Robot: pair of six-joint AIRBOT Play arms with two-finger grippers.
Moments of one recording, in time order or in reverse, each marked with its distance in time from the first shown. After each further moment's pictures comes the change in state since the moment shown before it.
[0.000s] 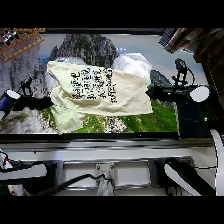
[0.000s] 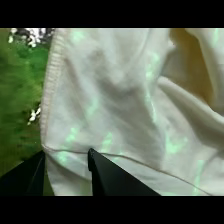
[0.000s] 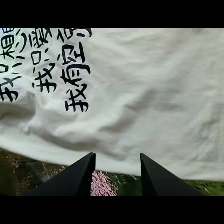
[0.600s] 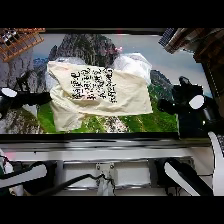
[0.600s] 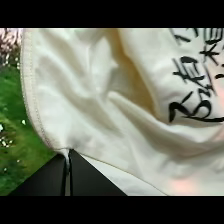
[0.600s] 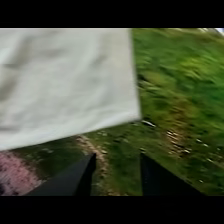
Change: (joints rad) left arm 0.000 0.116 0.003 -0.066 -0.003 0.000; right arm -0.160 -0.006 -0.175 -0.225 0.037 0.131
